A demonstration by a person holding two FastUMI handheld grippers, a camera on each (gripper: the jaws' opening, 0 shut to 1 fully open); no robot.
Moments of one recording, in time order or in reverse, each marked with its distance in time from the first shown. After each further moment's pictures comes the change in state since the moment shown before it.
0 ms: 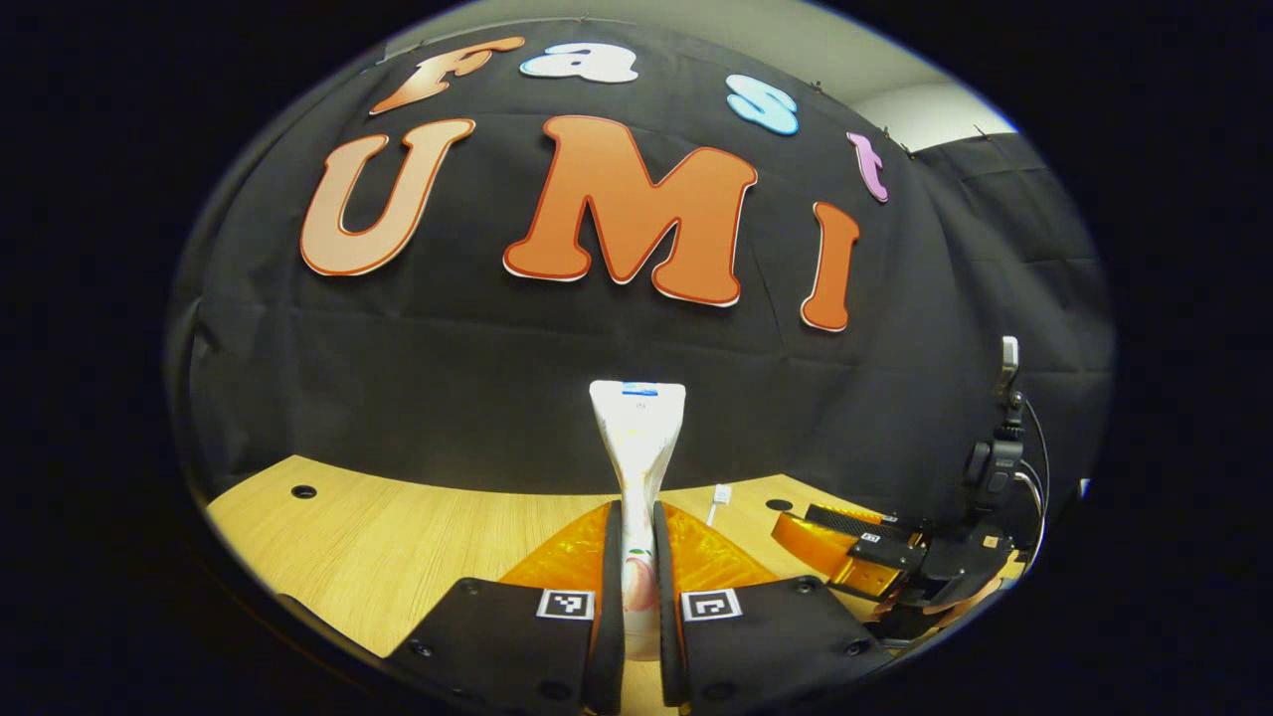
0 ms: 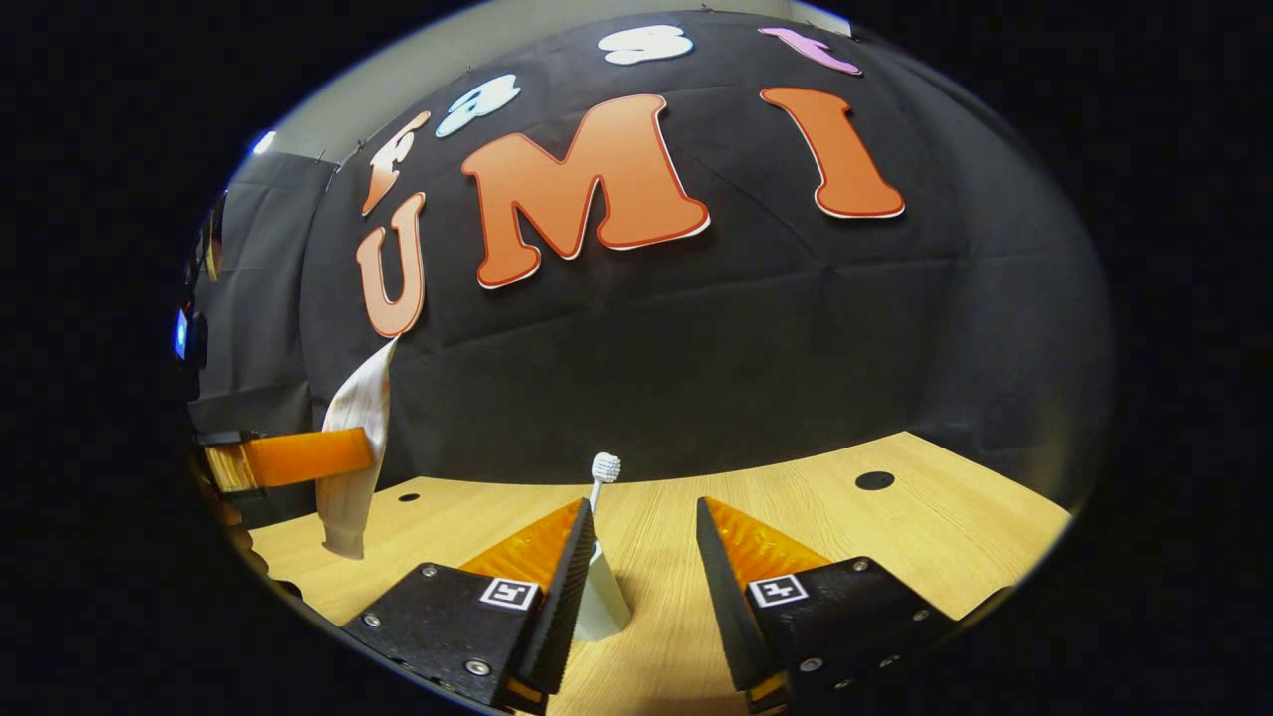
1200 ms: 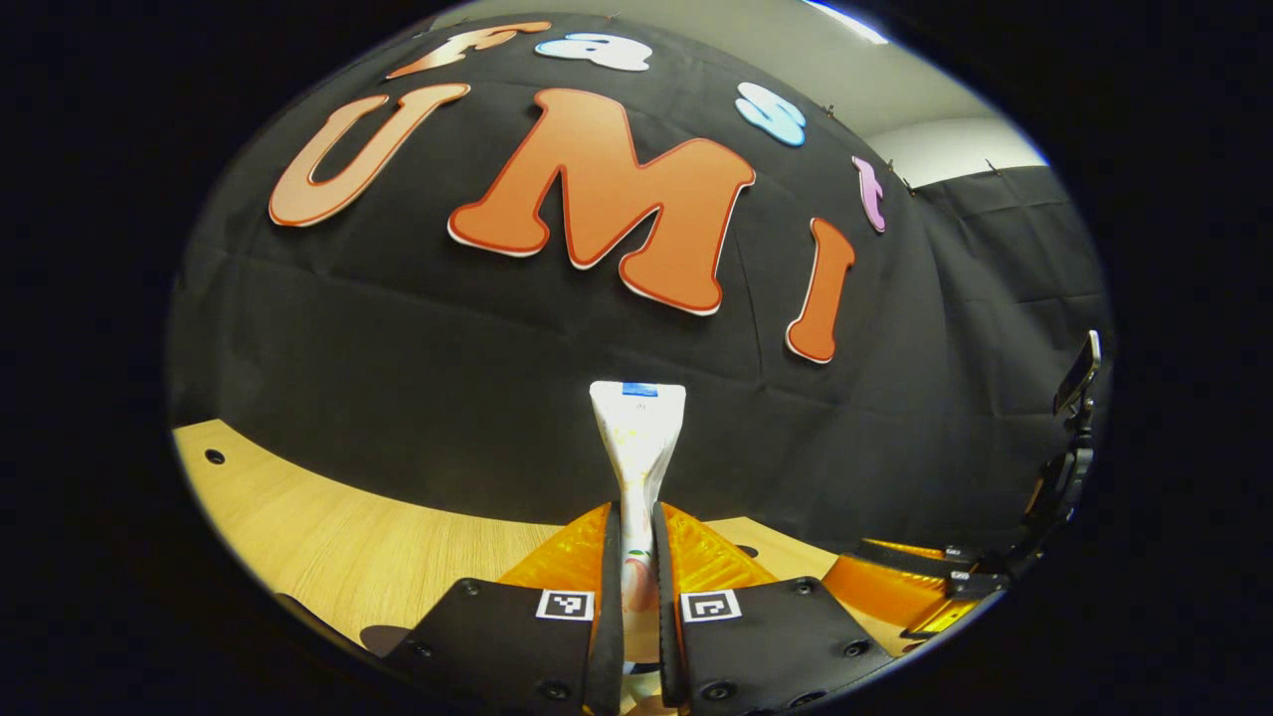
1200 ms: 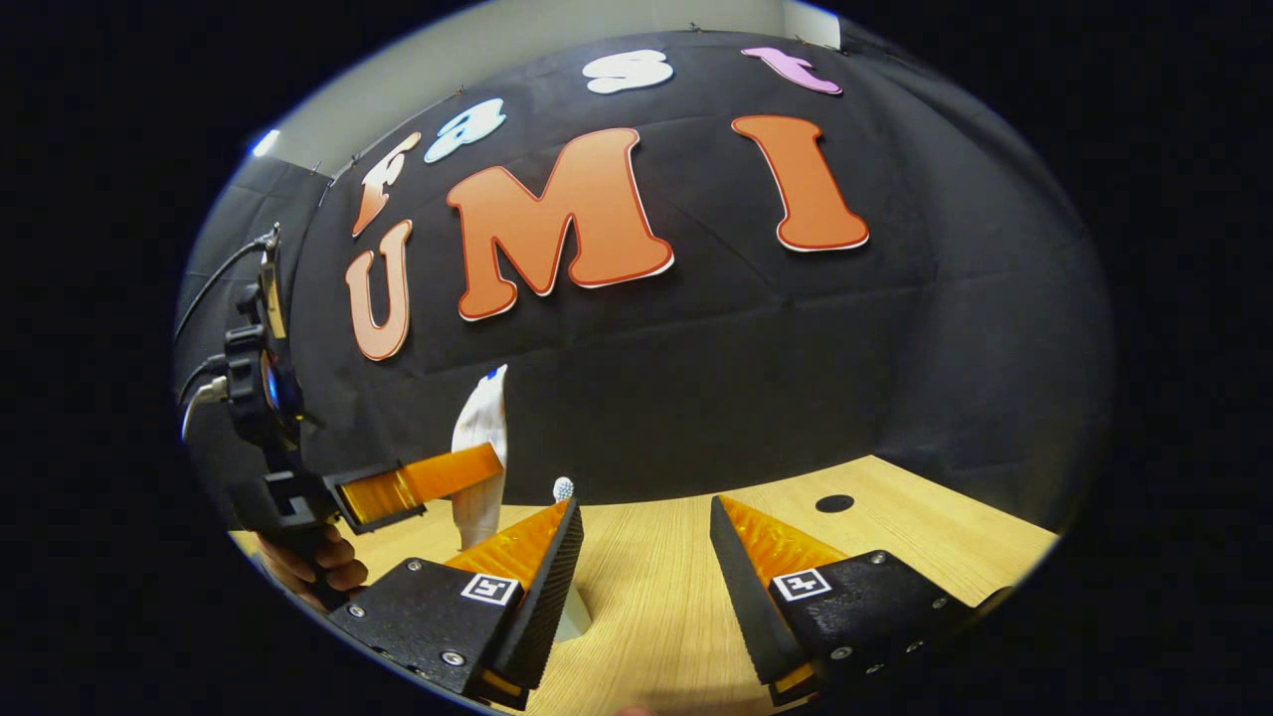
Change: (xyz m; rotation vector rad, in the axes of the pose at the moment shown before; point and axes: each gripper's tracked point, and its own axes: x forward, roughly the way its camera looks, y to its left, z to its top) left arm 0.100 -0.039 -0.034 -0.109 -0.068 -0.107; right arm -0.022 -0.034 0.025 -0.009 -0.094 -0.053
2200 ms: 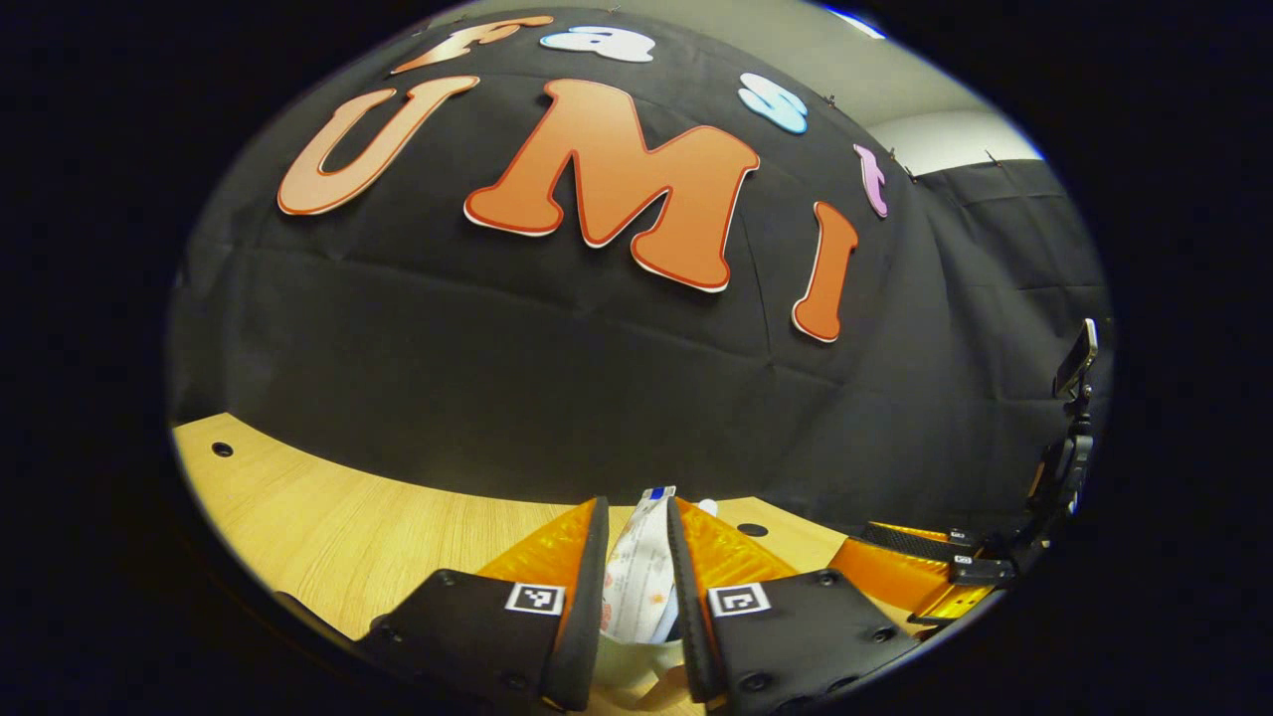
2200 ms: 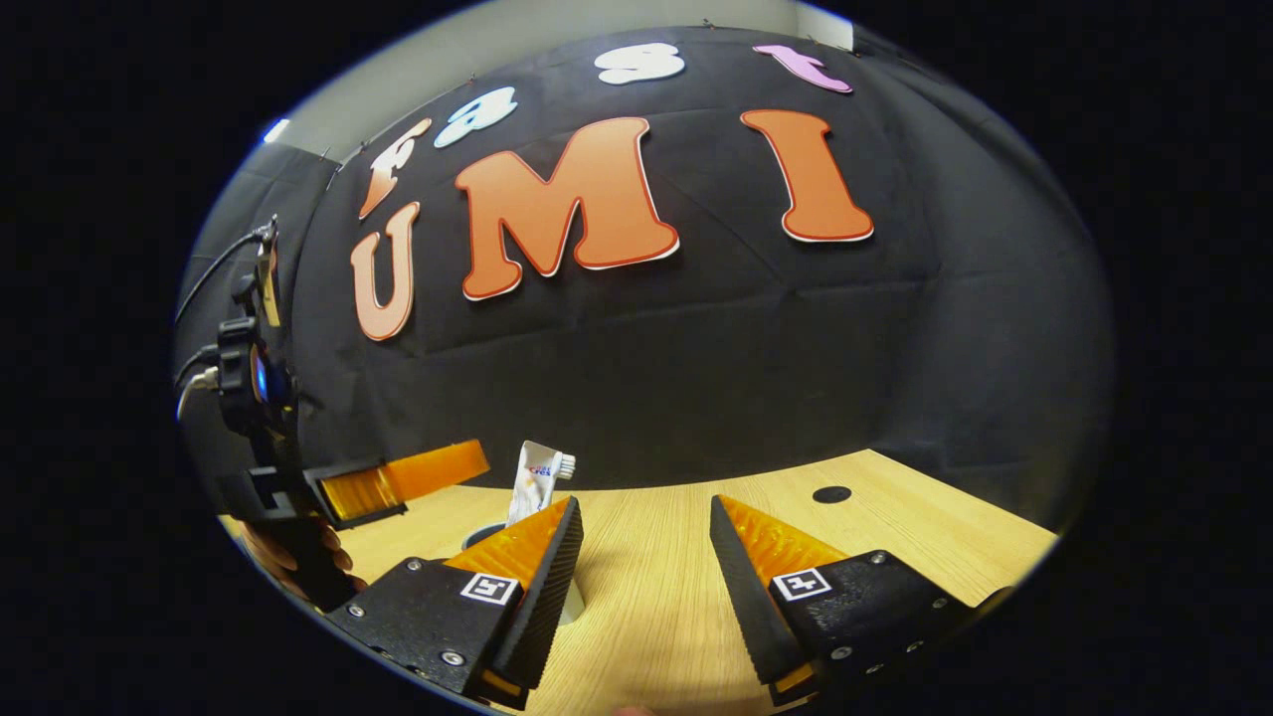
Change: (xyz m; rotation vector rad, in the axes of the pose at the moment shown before) left arm -0.030 0.013 -0.006 0.015 0.015 0.013; right arm -0.004 0.005 -0.019 -0.038 0.040 0.006
